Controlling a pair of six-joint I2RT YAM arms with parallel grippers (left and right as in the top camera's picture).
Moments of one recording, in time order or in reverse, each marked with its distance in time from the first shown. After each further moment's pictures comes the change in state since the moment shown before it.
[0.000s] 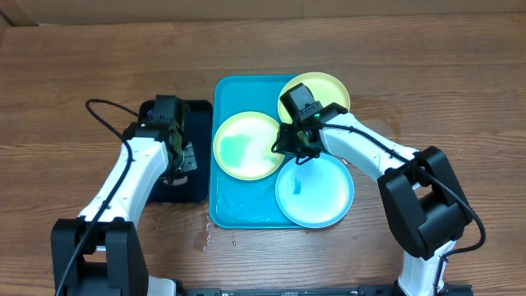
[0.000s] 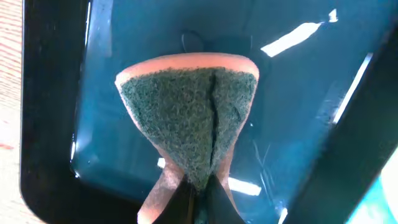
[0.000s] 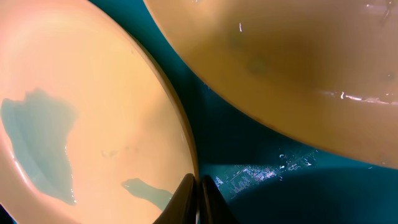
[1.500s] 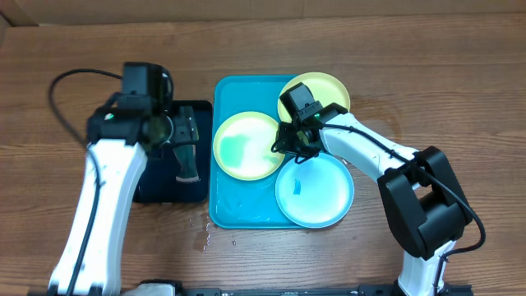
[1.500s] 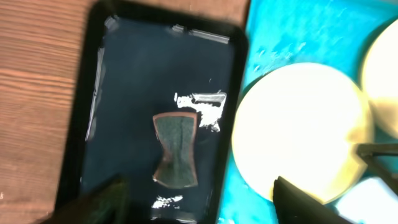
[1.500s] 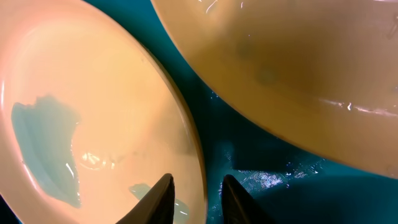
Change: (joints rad) left arm 0.006 -0.175 0.307 -0.146 0.170 0.080; right arm 0.000 0.000 0.000 0.022 -0.001 0.000
